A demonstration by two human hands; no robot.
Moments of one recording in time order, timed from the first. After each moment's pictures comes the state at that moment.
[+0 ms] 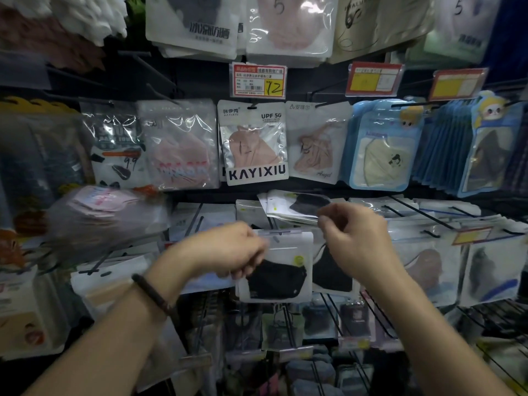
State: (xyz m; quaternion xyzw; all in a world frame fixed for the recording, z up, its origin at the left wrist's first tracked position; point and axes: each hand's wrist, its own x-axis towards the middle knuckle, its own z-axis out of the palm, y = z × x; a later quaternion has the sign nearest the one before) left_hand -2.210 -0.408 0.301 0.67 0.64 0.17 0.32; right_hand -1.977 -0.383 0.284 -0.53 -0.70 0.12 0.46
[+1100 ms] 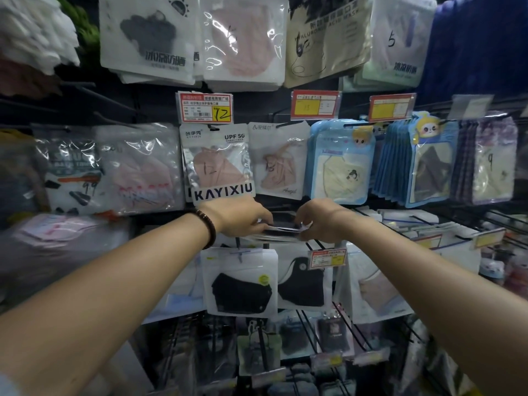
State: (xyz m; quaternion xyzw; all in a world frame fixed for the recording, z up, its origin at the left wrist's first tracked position) left_hand -2.159 -0.279 0.344 0.86 0.49 -0.03 -0.12; right_hand -1.924 -0.250 0.318 -0.54 -0.83 0.01 0.12
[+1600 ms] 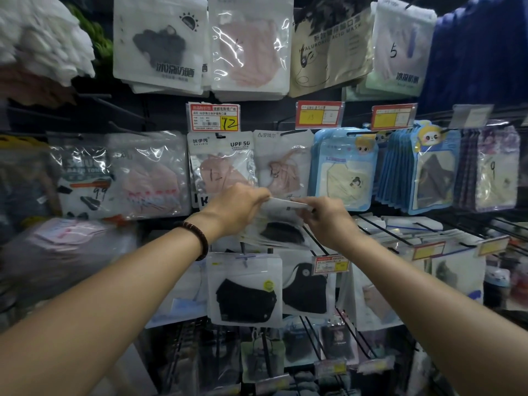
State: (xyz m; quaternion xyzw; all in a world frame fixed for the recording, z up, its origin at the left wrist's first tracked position) left_hand -2.176 -0.285 0.345 0.84 0.46 0.25 -0.17; right_hand -1.929 -0.259 0.304 -0.49 -0.78 0.03 0.38
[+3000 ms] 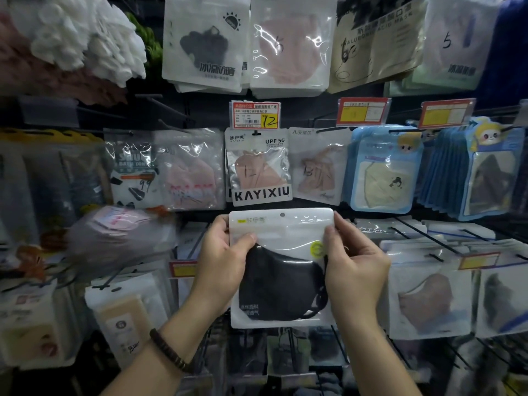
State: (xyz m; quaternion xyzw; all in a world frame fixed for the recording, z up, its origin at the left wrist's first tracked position) left_hand -2.183 -0.406 0.271 0.48 0.42 0.71 0.30; right_hand -2.003 -0.375 0.254 -0.32 -0.43 0.33 0.78
